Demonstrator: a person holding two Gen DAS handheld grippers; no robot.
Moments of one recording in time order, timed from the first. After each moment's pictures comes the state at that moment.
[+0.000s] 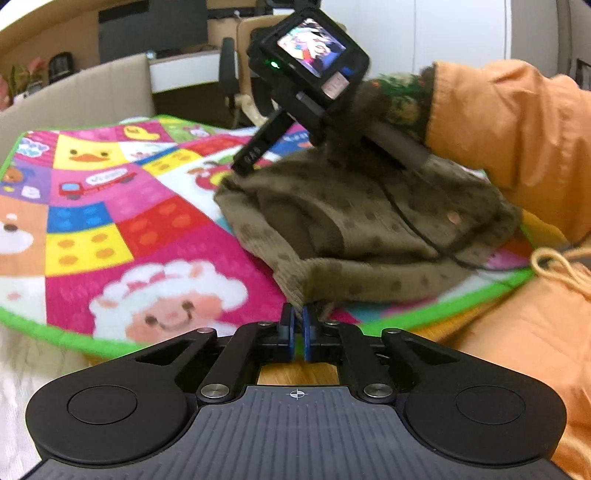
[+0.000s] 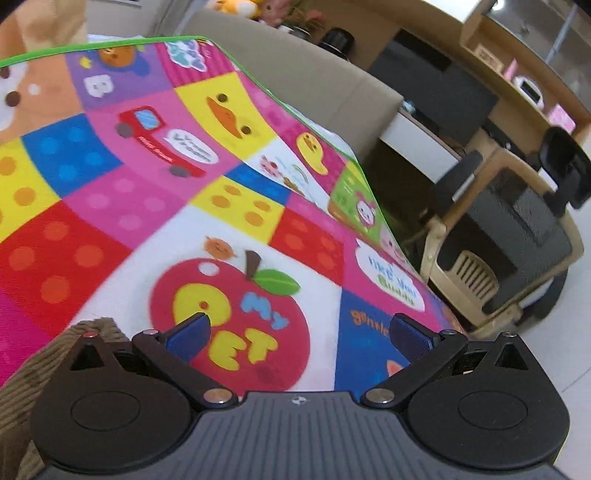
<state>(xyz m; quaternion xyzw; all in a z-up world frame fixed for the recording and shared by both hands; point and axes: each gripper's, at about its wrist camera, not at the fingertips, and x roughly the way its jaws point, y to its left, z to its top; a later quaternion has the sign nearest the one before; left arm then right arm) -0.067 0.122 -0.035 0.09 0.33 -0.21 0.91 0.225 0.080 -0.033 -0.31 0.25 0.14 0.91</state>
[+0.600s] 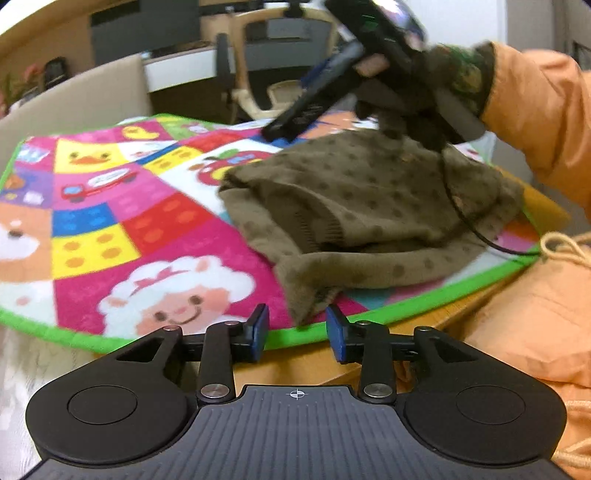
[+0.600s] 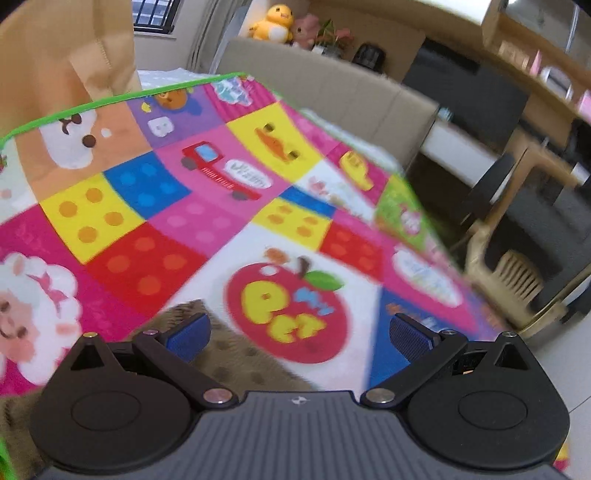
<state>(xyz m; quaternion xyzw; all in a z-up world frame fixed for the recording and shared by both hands) -0.059 0.117 -0.033 0.12 0.33 -0.22 0.91 0.178 0.055 0.000 -0.25 0.28 0.25 0.89</state>
